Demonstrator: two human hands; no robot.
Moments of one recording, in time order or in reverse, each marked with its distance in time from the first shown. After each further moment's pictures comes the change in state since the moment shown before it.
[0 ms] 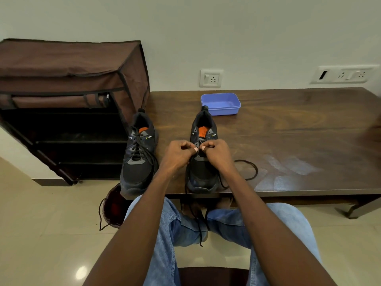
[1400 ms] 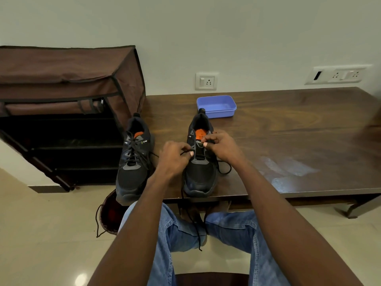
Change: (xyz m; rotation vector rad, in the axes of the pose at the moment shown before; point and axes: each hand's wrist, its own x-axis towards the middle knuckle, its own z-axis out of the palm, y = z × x) left_hand 0.000 0.008 -0.005 0.451 0.038 0.274; right_hand 0.030 0.000 -0.041 -0.062 -0.167 -0.100
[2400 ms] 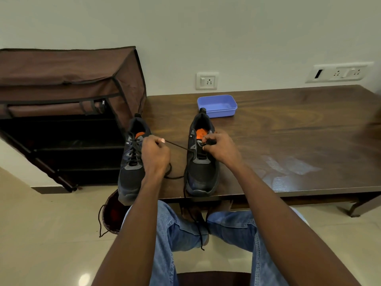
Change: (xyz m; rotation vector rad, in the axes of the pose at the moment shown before) left_hand -0.003 -0.021 -0.018 -0.198 0.430 -0.329; right_hand -0.001 -0.001 0.011 -0.116 0.053 0.103
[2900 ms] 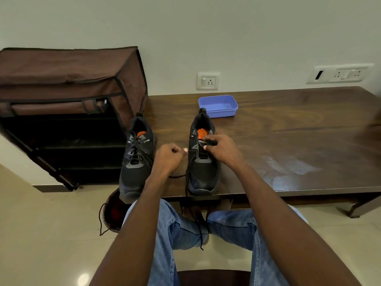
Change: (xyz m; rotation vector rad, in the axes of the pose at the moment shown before) left_hand -0.015 0.011 0.005 0.030 -0.413 -0.051; right_hand -0.012 -0.007 -0.007 -0.023 -0.028 -0.007
